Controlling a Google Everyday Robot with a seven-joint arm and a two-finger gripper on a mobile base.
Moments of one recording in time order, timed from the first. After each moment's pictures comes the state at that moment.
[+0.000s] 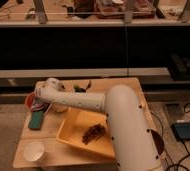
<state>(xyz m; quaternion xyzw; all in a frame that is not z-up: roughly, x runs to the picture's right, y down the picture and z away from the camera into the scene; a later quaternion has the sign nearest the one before) -0.344 0.000 0.927 0.20 -0.21 -0.69 0.67</state>
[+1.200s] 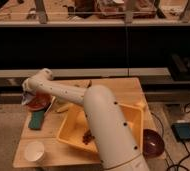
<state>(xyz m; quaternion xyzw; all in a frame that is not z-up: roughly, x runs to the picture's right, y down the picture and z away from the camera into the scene) -0.426 -0.018 0.923 0.23 -0.29 -0.73 0.58</state>
